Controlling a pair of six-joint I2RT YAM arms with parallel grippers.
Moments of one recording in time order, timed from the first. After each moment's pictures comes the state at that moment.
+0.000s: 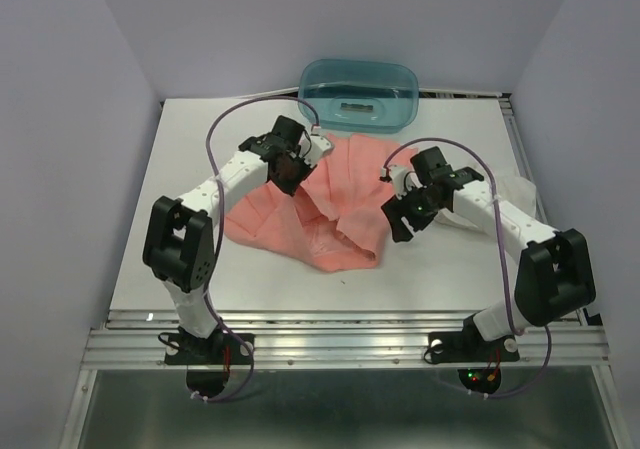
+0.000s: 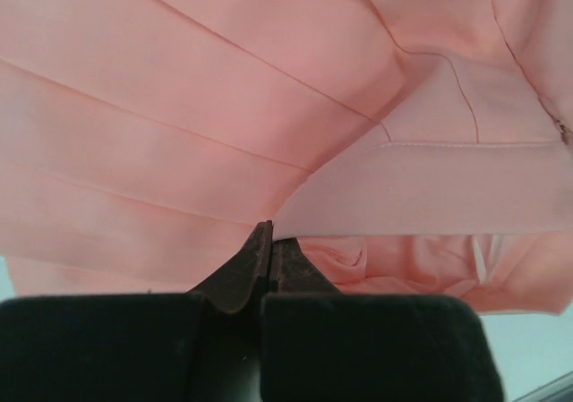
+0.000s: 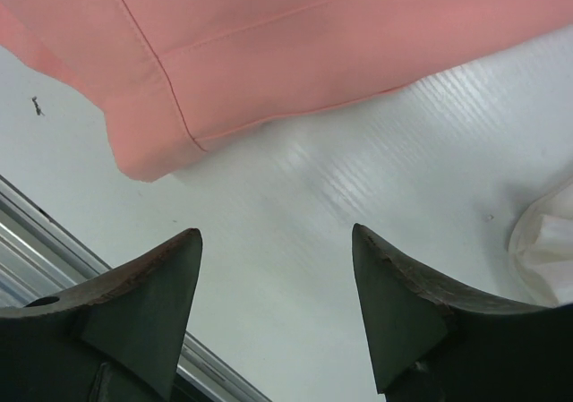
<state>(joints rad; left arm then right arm) -0.49 1.76 1.46 -0.71 0.08 0.34 0.37 1.48 1.08 -0.80 -0.33 -0.30</state>
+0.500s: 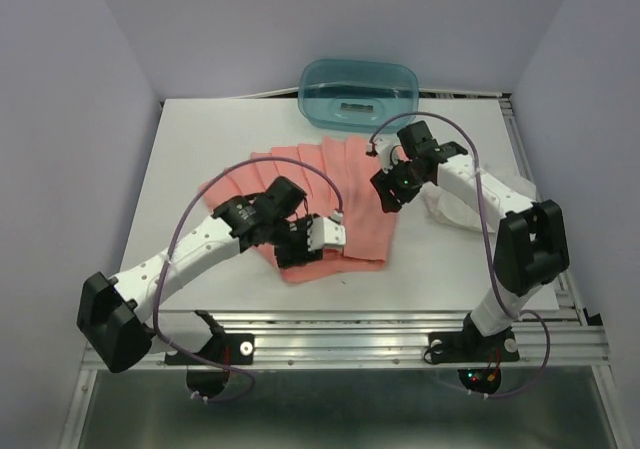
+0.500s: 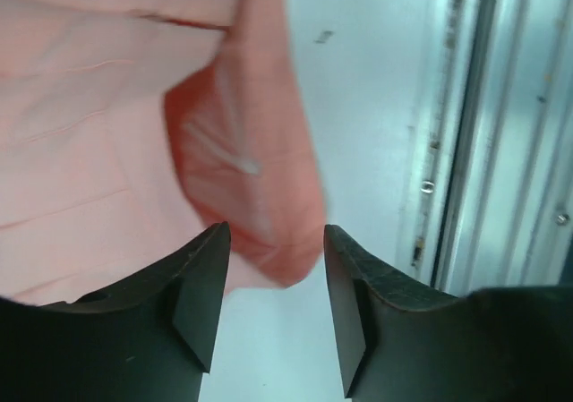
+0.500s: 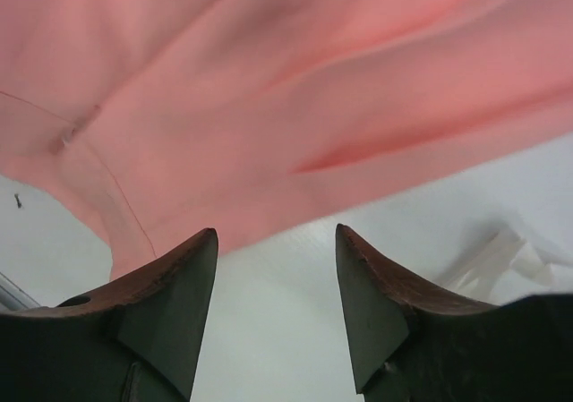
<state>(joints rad) -0.71 1.27 1.10 -0.87 0.35 0.69 0.38 1.66 1.30 -0.76 -0.30 -0.37</state>
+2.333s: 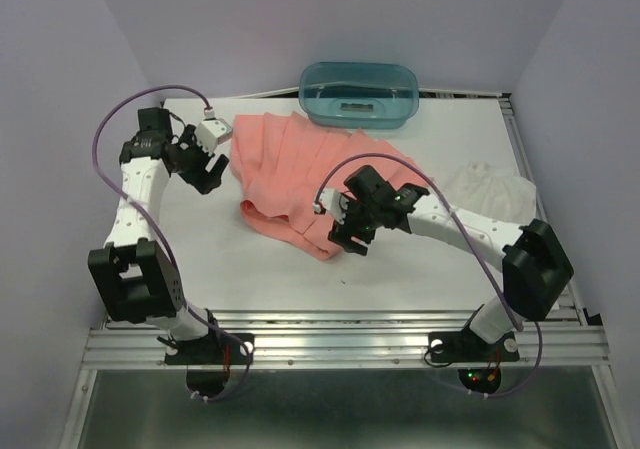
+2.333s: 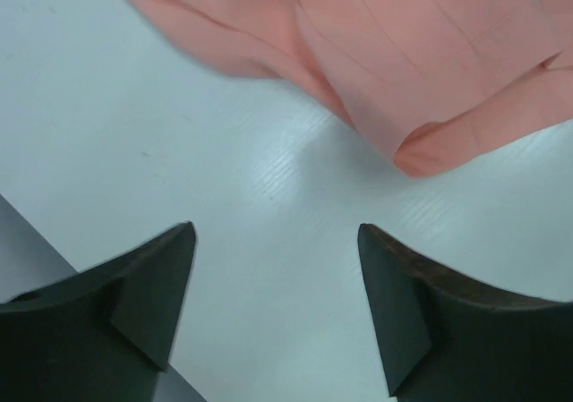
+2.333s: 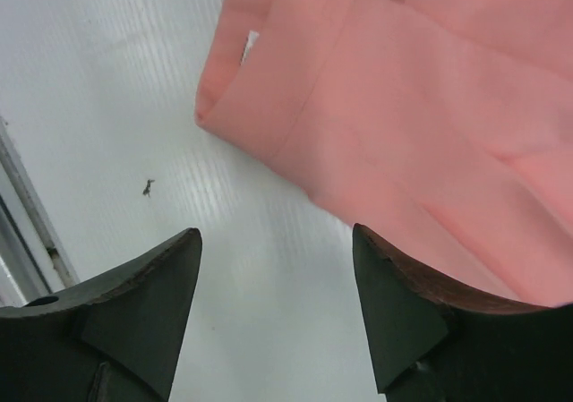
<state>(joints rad) 0.11 1.46 1.35 -0.82 0.46 0.83 0.76 1.57 1.17 -0.62 -0.27 -0.46</state>
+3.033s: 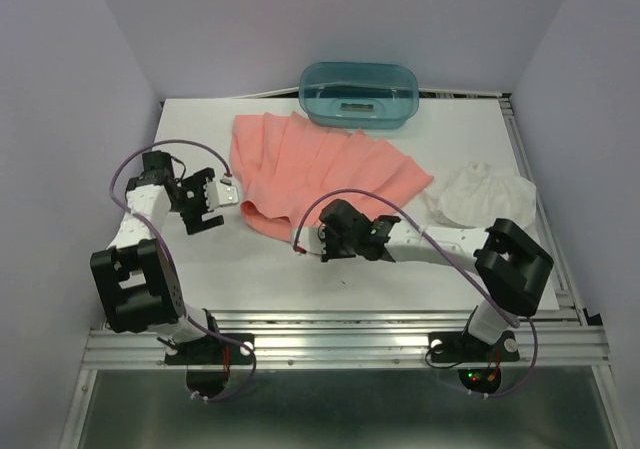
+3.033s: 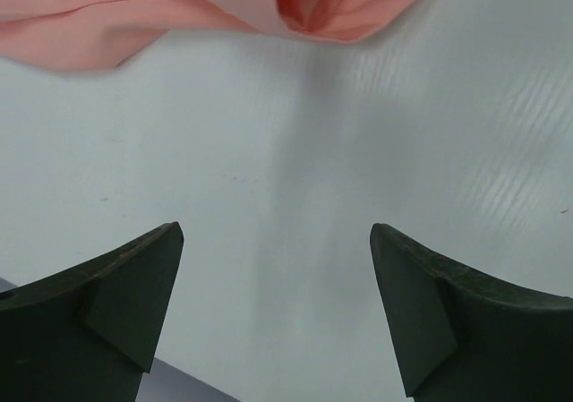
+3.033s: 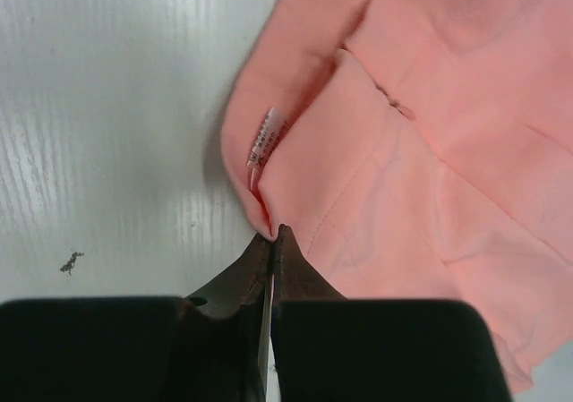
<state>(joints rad) 0.24 1.45 1.05 -0.79 0.56 1.56 0.99 1.68 1.03 -0.28 0.04 -0.75</state>
